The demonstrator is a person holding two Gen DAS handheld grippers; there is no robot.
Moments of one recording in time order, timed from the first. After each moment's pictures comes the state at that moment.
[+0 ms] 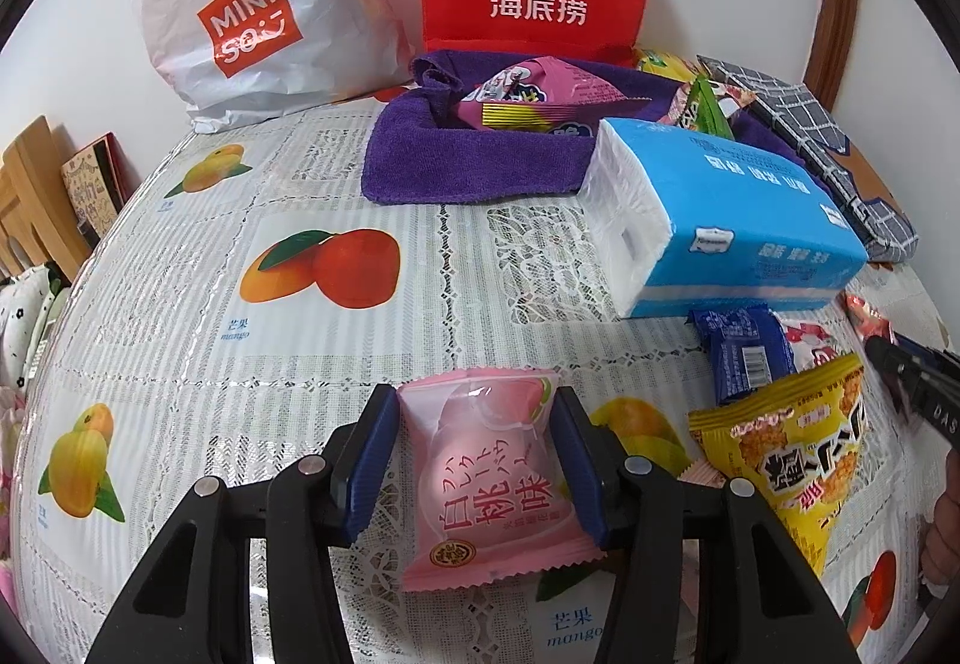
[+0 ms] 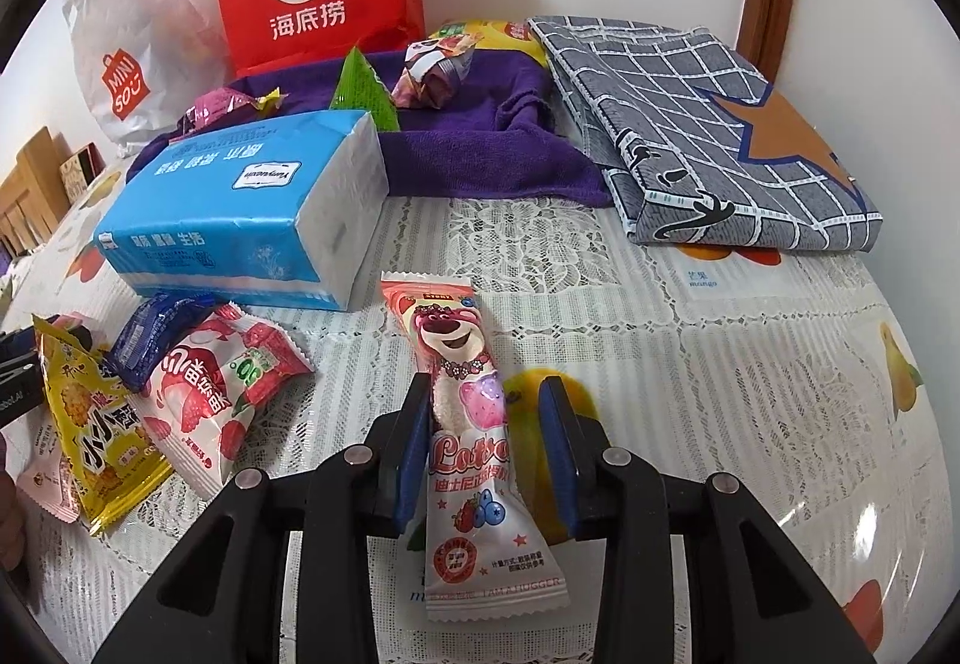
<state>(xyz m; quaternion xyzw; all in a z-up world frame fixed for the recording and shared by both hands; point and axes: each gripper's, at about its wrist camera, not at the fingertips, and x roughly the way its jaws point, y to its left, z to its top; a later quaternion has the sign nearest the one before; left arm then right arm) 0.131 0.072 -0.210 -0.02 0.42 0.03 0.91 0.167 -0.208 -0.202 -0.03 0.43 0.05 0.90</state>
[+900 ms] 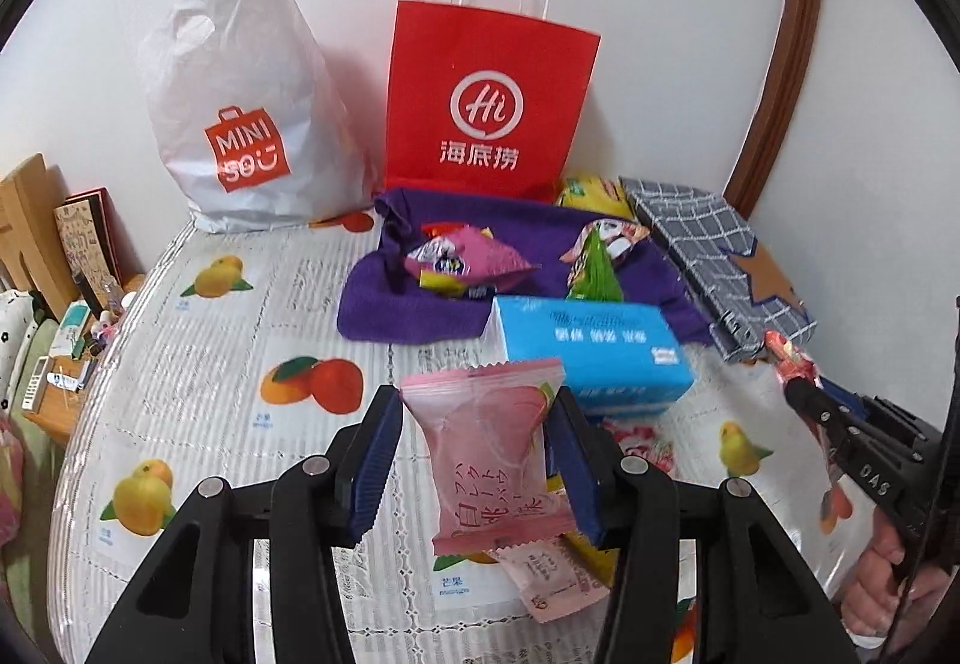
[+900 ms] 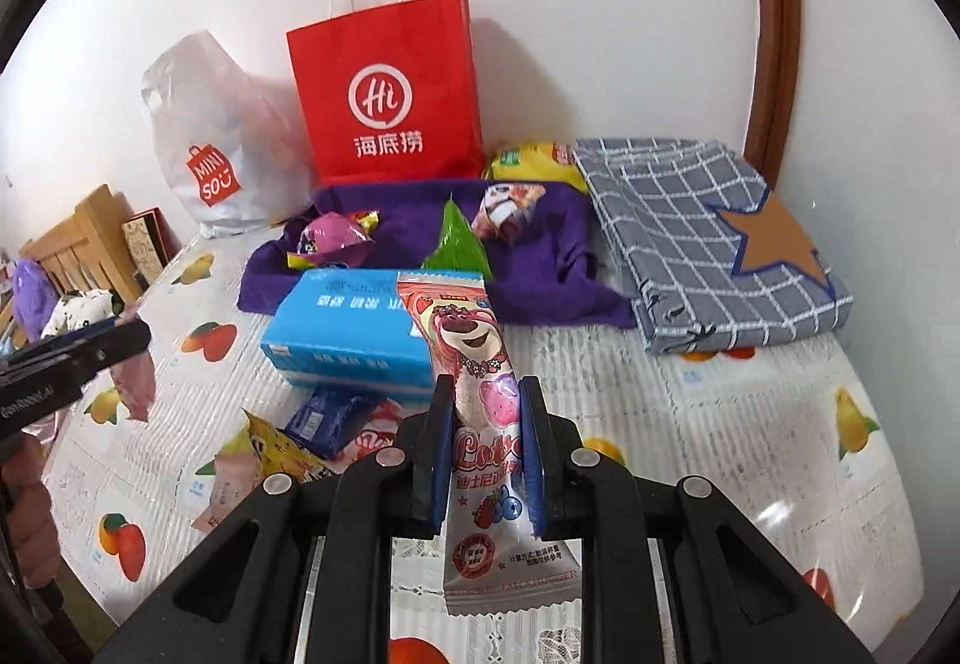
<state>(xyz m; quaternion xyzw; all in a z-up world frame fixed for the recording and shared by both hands) 0.088 0.064 -0.083 -0.07 0.36 -0.02 0.93 0.122 -0.180 -0.085 -0.01 0.36 0.09 0.93</state>
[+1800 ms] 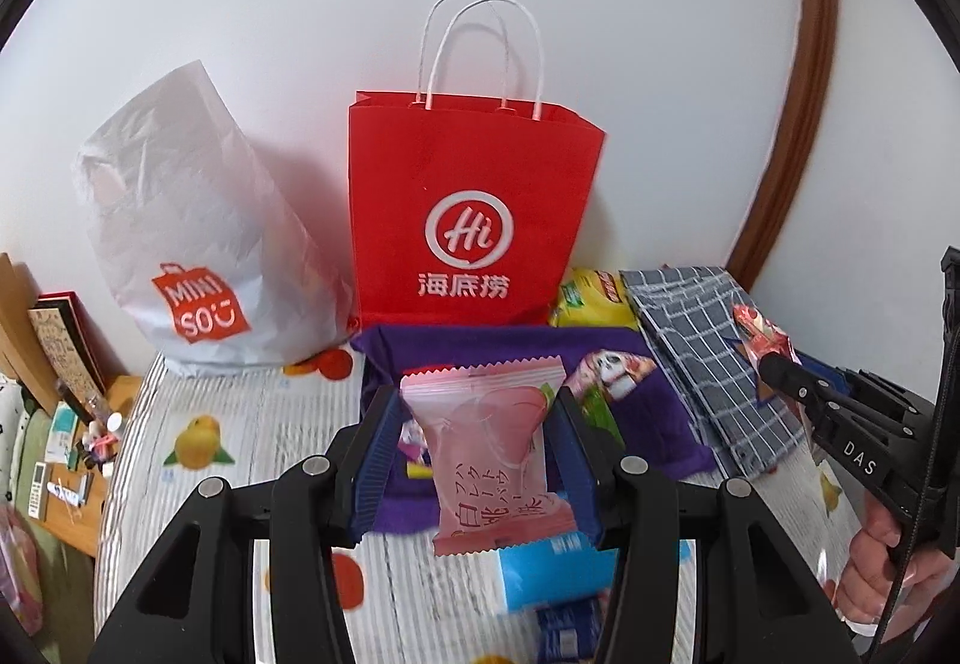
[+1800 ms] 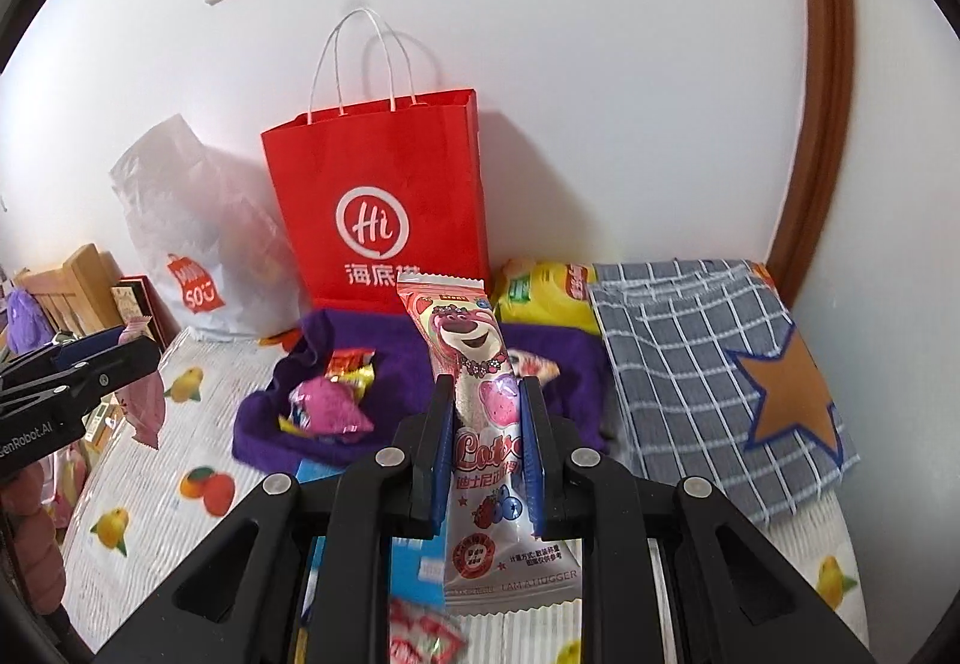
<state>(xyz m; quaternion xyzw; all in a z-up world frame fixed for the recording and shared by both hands) 0.212 0.065 -0.014 -0.05 0.33 -0.03 0.94 0.251 -0.158 -0.012 -0.01 0.33 0.10 0.94</state>
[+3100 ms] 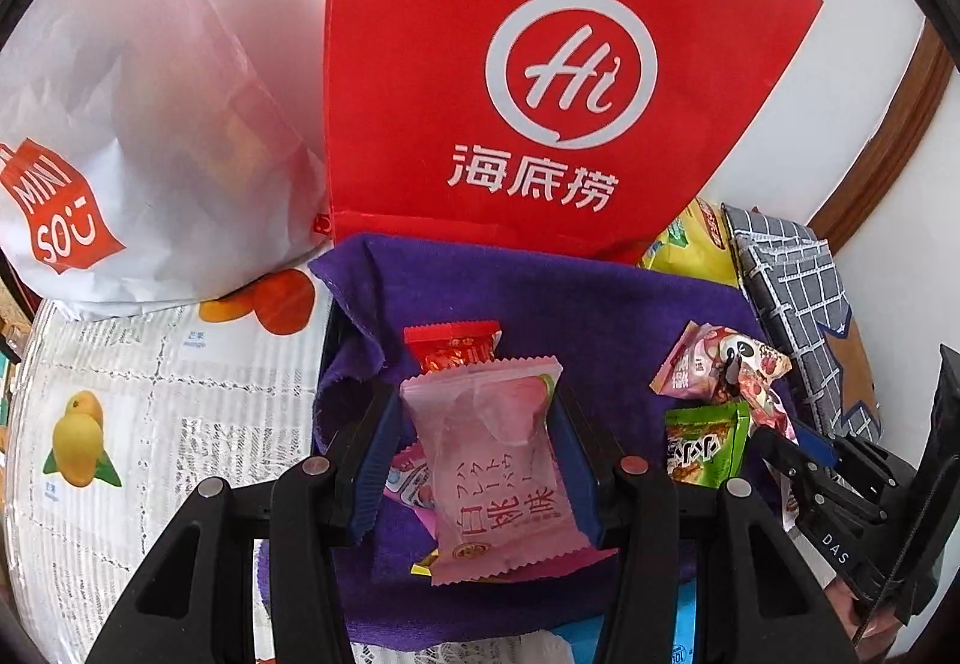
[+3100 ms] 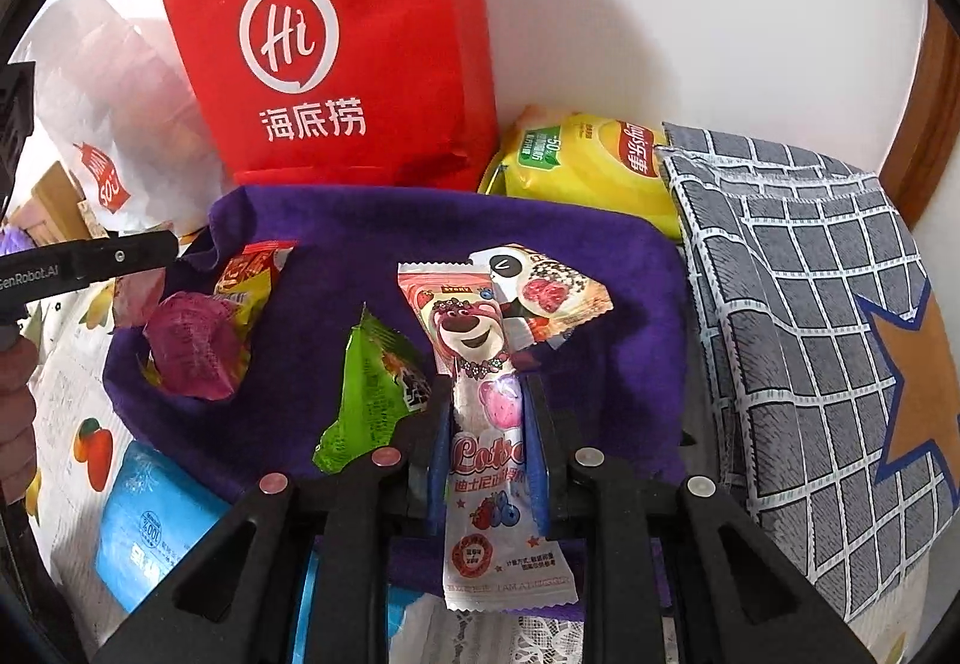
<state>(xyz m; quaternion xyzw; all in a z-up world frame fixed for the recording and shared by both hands) 0.354 0.087 -0.134 -0.10 0.45 -0.03 0.89 0.368 -0.149 -0.149 -0.04 0.44 0.13 0.89</state>
